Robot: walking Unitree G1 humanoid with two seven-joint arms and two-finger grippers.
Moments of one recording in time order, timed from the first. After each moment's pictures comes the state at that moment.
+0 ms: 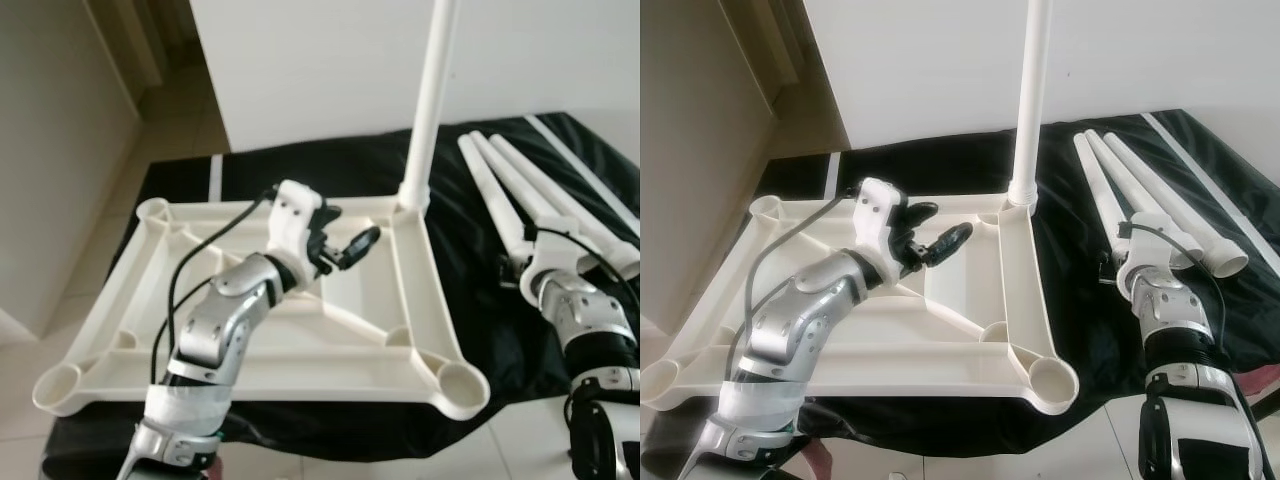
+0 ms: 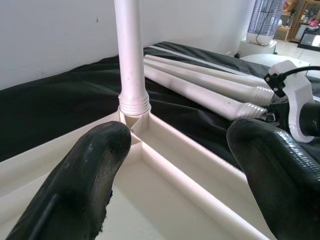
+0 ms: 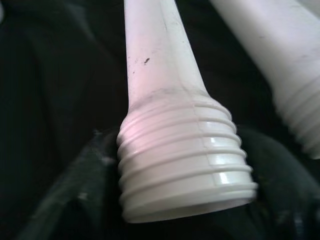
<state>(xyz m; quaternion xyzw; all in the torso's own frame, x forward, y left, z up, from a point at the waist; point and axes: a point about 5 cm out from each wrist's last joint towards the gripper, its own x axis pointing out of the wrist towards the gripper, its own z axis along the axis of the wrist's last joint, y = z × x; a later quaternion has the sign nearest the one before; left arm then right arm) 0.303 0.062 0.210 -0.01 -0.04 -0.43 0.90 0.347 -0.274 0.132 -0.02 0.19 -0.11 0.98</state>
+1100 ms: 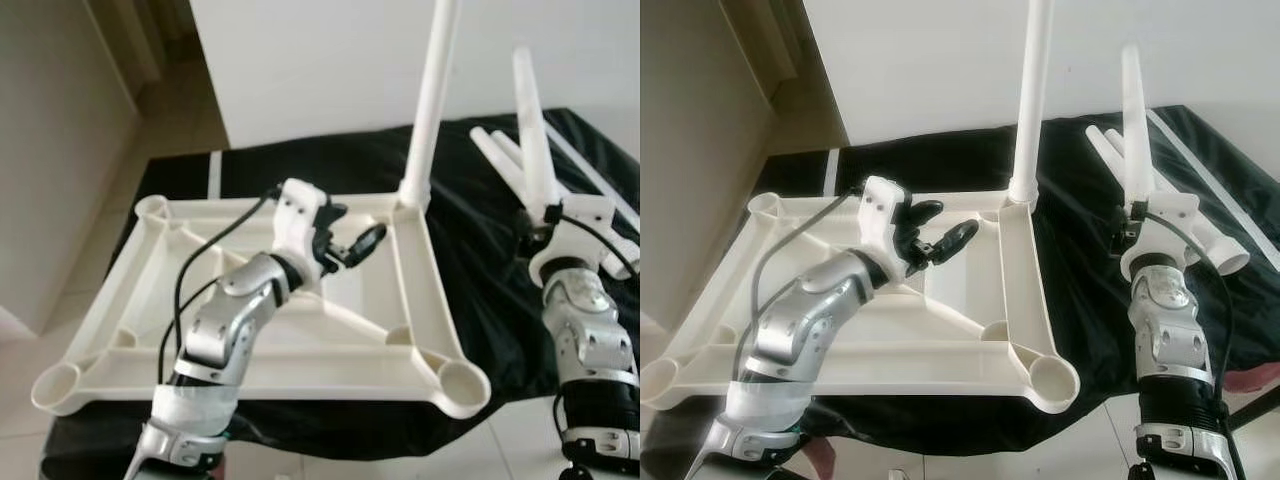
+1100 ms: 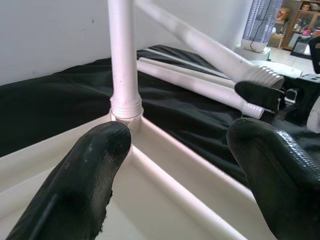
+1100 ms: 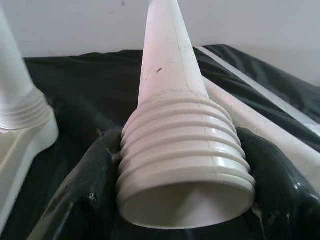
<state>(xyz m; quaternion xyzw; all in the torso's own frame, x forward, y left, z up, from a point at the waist) 0.301 0.055 0.211 -0.03 -0.05 -0.43 0.90 0.317 -0.256 0.179 -0.04 -0.03 -0.14 0.99</state>
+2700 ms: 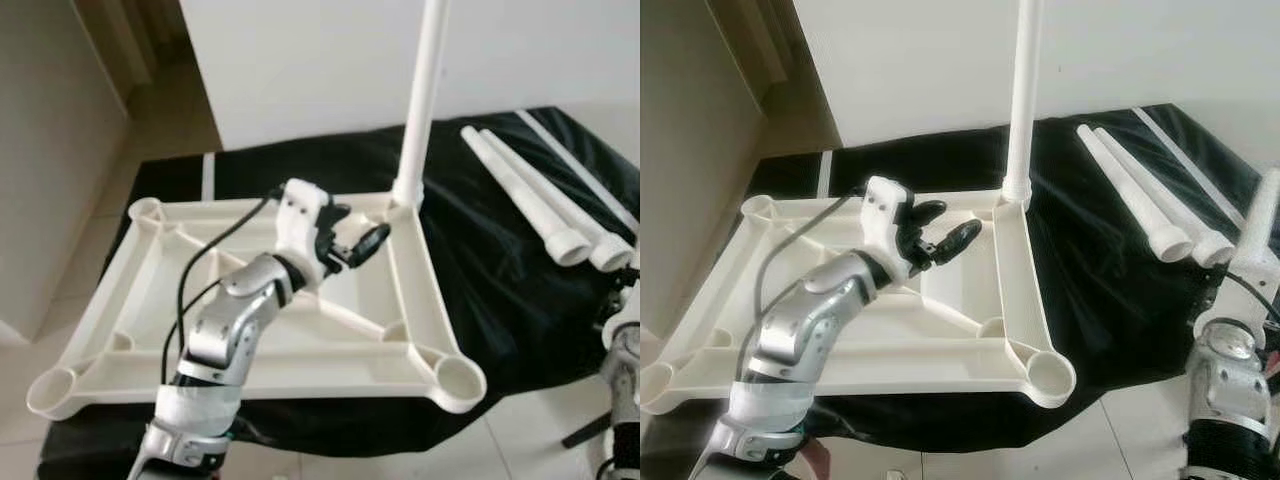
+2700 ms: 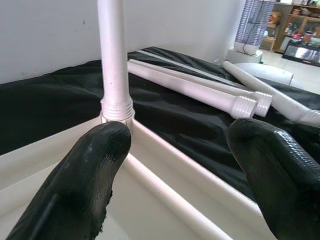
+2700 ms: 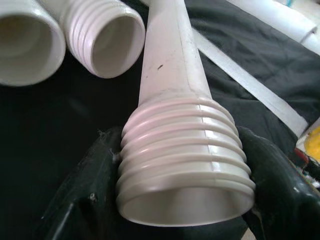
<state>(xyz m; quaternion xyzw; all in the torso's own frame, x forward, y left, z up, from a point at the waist) 0.301 0.054 0.212 -0.04 -0.05 -0.43 0.90 0.261 -0.332 0.134 -0.07 0.13 -0.33 0.93</state>
